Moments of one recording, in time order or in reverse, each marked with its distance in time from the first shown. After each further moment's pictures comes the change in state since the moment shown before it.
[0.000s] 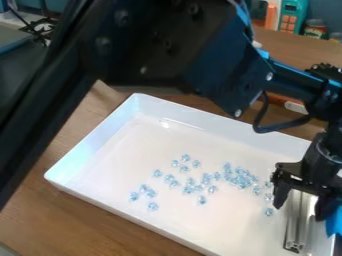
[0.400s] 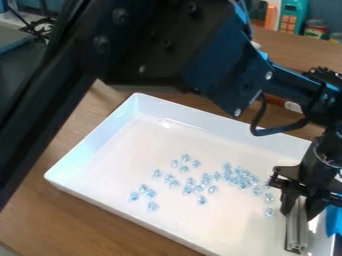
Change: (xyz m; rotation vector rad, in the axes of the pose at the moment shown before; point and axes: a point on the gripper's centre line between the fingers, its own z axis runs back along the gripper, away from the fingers) arm -0.003 0.007 -0.007 0.022 0.012 -0.006
